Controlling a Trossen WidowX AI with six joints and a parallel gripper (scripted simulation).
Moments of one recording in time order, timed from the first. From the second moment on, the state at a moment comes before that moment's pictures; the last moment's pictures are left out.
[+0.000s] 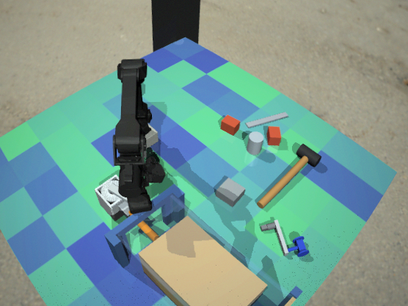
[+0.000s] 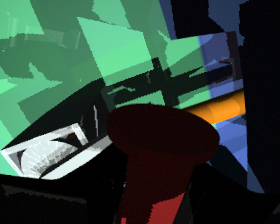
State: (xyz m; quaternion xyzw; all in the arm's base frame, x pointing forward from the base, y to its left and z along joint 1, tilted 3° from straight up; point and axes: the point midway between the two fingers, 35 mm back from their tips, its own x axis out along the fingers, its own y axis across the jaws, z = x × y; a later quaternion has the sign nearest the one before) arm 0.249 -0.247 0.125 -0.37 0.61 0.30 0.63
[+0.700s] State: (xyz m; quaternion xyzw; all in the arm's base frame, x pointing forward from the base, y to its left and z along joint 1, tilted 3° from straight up) arm 0.243 -0.228 0.123 -0.38 0.60 0.30 0.64
